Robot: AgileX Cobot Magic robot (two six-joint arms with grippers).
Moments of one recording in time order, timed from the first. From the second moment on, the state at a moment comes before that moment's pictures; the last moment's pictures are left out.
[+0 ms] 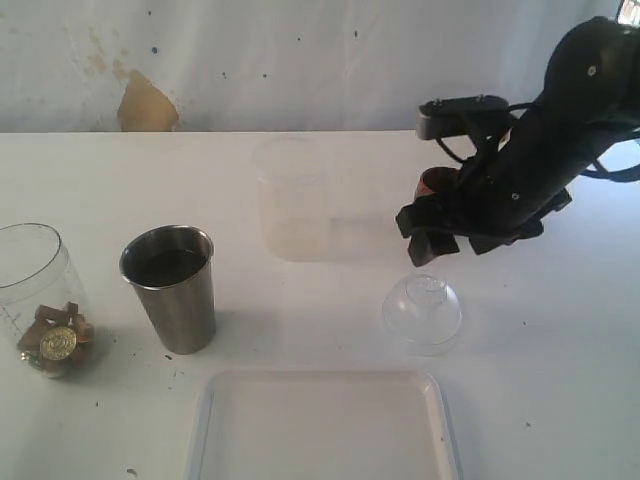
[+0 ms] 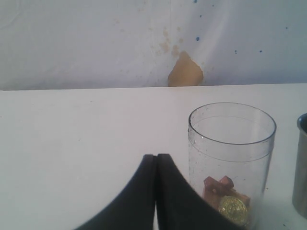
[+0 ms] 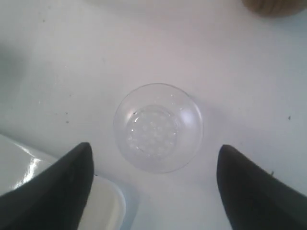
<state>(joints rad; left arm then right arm) 0.06 0.01 0.00 -0.01 0.22 0.05 0.20 1.65 -1.16 0.22 0.79 -0.17</state>
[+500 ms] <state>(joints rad) 0.06 0.01 0.00 -0.01 0.22 0.05 0.23 1.82 -1.16 0.23 0.72 -0.19</state>
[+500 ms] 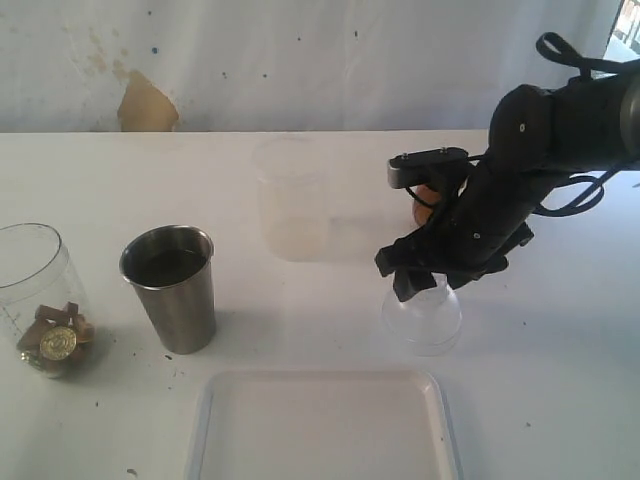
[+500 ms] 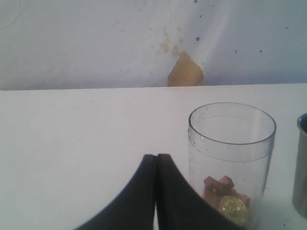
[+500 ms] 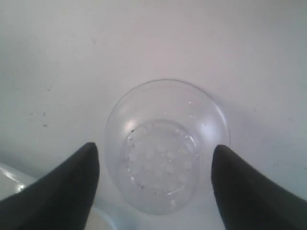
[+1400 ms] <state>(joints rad) 0.06 0.01 0.00 -0.01 0.22 0.05 0.68 1.65 -1.30 0.38 0.92 -0.28</state>
